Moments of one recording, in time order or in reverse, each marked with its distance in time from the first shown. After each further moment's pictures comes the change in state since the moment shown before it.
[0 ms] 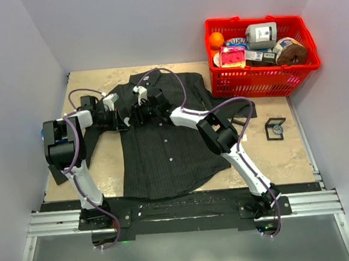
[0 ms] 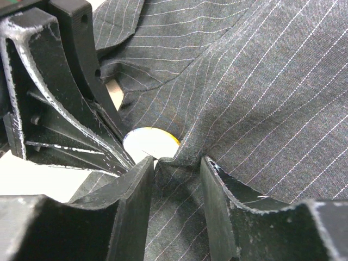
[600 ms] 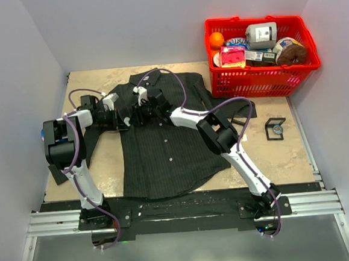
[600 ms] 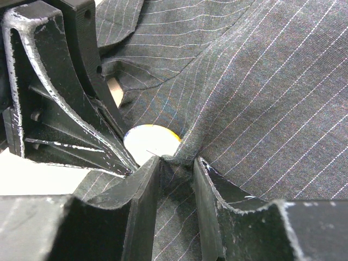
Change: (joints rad) left arm -0.001 0.007 0.014 -0.018 -0.011 -0.026; right arm 0.001 0.000 -0.008 0.013 0.000 -0.004
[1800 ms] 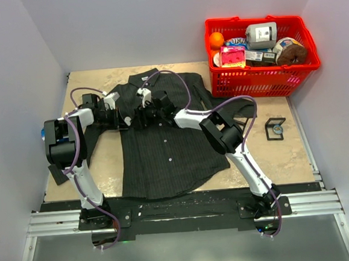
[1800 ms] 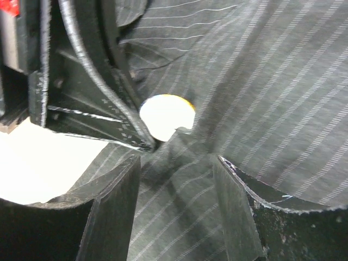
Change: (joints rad) left arm -0.019 0.000 0.021 -0.023 -0.047 -0.020; right arm -0.008 -0.100 -0.180 0.083 -0.005 0.001
